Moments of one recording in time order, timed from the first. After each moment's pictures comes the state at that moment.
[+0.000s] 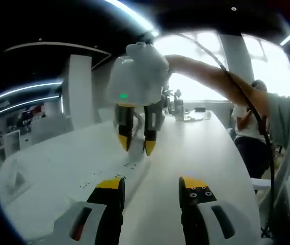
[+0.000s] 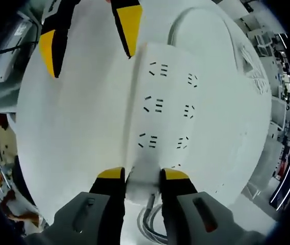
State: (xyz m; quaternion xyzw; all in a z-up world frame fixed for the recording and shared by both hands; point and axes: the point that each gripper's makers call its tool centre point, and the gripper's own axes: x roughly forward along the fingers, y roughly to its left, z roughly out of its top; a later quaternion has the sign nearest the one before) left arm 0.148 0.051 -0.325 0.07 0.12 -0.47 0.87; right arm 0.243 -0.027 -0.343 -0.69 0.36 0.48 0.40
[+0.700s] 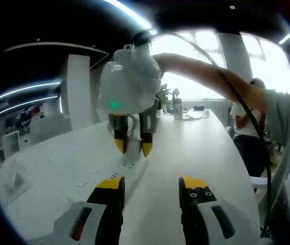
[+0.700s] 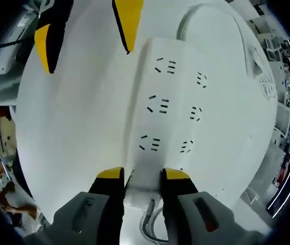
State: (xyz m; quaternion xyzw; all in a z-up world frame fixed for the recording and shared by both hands) left arm 0.145 0.048 -0.323 0.08 0.11 -0.48 0.87; right arm 0.244 -0.030 -0.350 -0.69 0.35 0.50 0.39
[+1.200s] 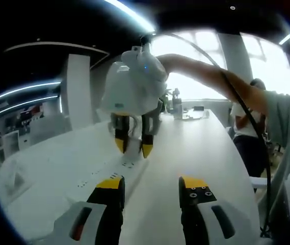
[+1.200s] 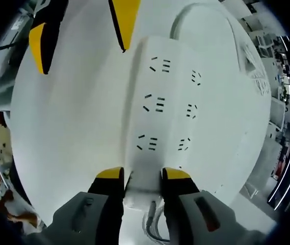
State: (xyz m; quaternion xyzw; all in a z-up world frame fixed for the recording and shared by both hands) left arm 0.145 0.047 -0.326 0.08 0.12 -0.48 0.87; right arm 0.246 -0.031 -0.351 -0.68 0.34 0.48 0.42
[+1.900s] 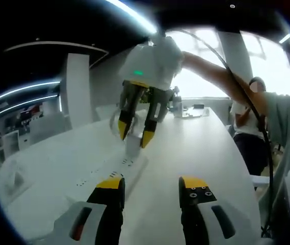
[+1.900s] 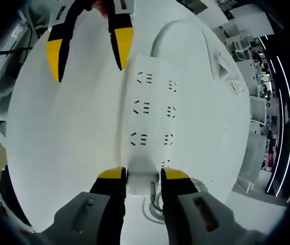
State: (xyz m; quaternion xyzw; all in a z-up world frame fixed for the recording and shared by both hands) left arm 0.146 0.045 -0.330 0.08 0.12 -0.48 0.87; right arm 0.247 -0.031 -0.323 -0.66 0.28 0.48 0.50
